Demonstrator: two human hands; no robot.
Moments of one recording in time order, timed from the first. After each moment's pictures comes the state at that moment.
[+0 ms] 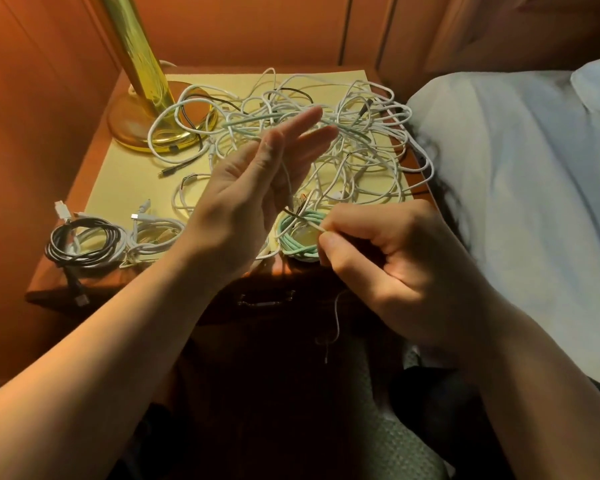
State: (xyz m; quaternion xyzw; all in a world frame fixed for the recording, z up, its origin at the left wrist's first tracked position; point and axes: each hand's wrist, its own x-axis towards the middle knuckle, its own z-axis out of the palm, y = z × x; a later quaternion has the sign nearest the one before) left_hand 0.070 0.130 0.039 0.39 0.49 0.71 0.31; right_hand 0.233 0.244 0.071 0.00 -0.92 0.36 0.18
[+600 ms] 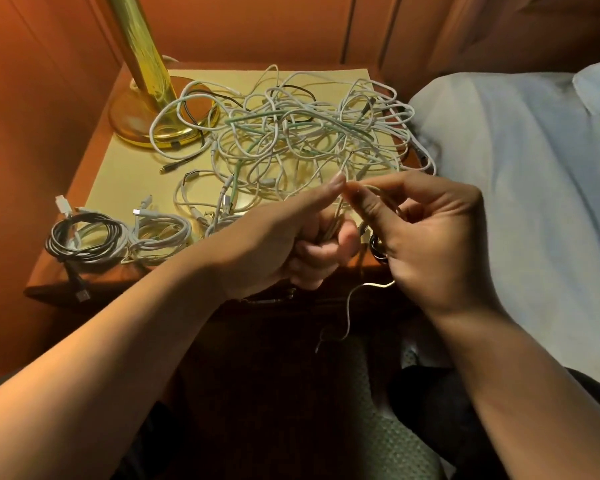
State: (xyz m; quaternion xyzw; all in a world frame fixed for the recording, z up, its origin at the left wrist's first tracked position) left_hand 0.089 0.128 0.047 0.37 0.42 0.53 0.64; right_hand 0.226 0.253 0.045 -0.15 -0.79 0.48 0.35
